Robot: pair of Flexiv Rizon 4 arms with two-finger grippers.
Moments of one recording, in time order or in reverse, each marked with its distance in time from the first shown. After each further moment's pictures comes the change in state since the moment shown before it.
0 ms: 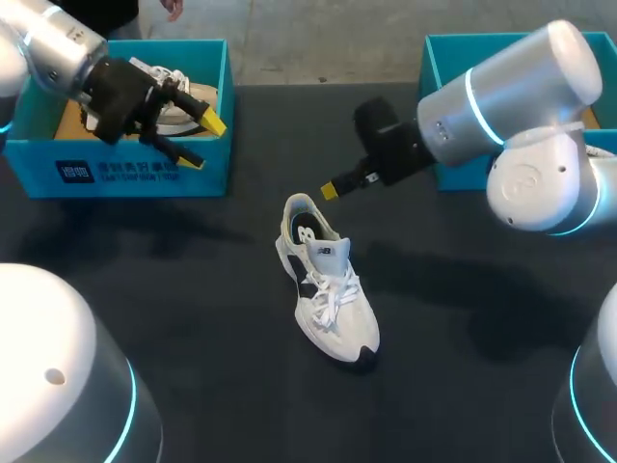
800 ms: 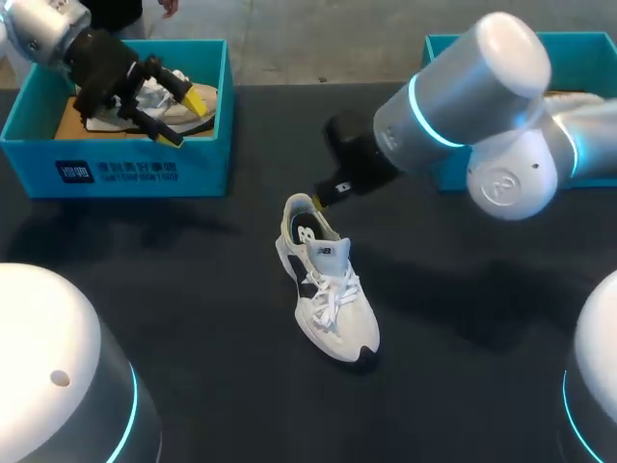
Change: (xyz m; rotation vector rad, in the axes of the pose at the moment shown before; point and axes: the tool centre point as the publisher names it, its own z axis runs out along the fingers) left arm -0.002 0.013 -0.037 -0.008 0.085 0.015; right arm 0.004 -0.010 0.025 0.118 -0.200 0.096
